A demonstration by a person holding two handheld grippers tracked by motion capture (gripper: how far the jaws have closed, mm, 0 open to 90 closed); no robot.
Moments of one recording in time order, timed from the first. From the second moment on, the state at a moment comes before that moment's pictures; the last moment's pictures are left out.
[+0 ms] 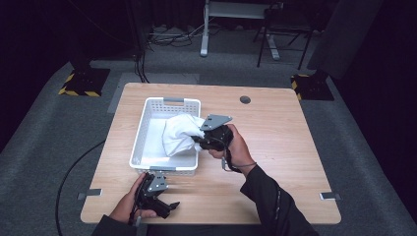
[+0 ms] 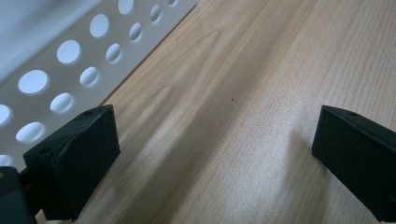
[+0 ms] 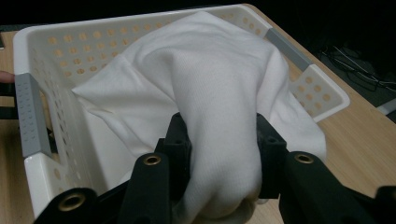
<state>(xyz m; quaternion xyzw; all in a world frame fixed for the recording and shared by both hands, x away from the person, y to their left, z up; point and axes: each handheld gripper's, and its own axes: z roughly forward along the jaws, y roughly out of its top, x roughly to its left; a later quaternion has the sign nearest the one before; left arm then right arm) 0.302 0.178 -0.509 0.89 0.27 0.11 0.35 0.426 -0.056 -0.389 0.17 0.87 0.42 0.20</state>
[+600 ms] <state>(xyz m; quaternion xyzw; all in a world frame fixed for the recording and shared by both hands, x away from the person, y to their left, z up) 0.302 0.178 -0.509 0.89 0.27 0.11 0.35 0.428 -0.030 -0.402 0.18 0.88 0.41 0.18</state>
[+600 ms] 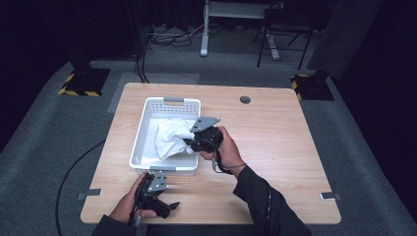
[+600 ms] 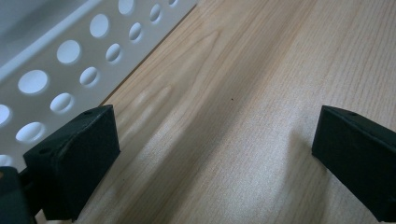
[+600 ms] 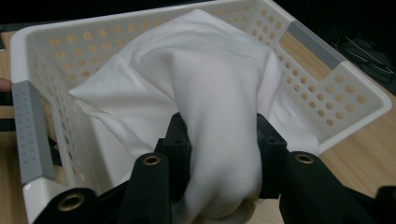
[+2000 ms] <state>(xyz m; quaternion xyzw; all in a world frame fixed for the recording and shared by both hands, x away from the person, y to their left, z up) 0.302 0.179 -0.509 0.89 0.27 0.11 0.35 0.434 0.002 -0.435 0.19 0.90 0.36 0.15</state>
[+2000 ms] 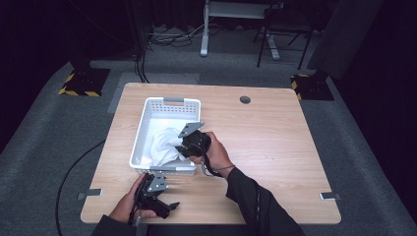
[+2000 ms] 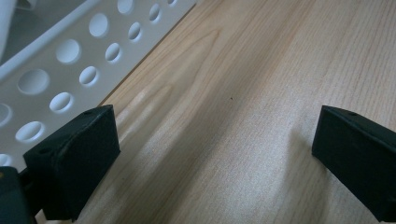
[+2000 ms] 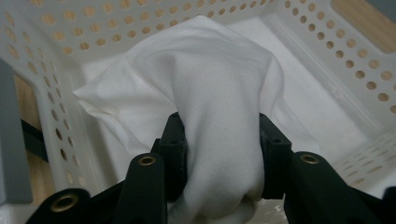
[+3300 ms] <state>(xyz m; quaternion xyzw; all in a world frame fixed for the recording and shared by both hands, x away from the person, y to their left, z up) 0.301 0.179 -0.509 0.89 0.27 0.11 0.35 0.436 0.003 -0.443 0.15 0.92 0.33 0.16</state>
